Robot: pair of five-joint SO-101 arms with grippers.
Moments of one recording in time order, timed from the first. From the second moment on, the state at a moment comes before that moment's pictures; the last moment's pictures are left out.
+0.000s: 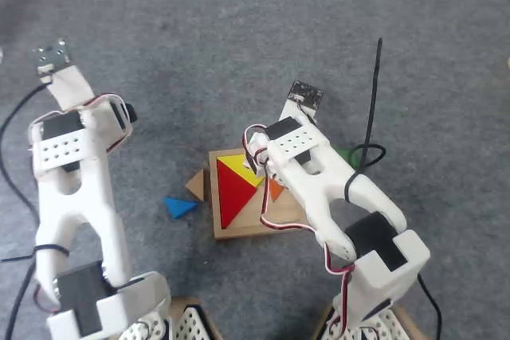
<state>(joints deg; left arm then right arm) -24.9 -11.3 29.8 56.7 11.7 -34.2 10.6 19.6 58.9 -52.8</state>
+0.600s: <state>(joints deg) -24.9 -11.3 29.8 56.7 11.7 -36.6 10.9 11.6 64.0 -52.4</state>
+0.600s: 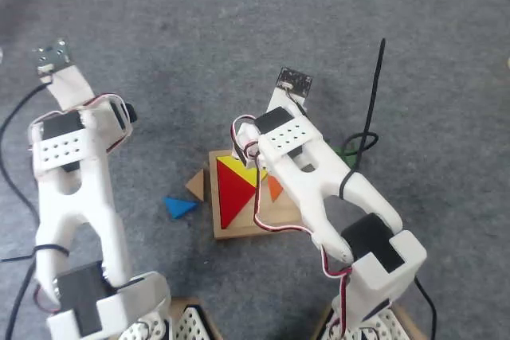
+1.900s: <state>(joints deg) -23.6 -11.3 31.2 56.7 11.9 -25.8 -1.1 6.2 79.1 -37.1</state>
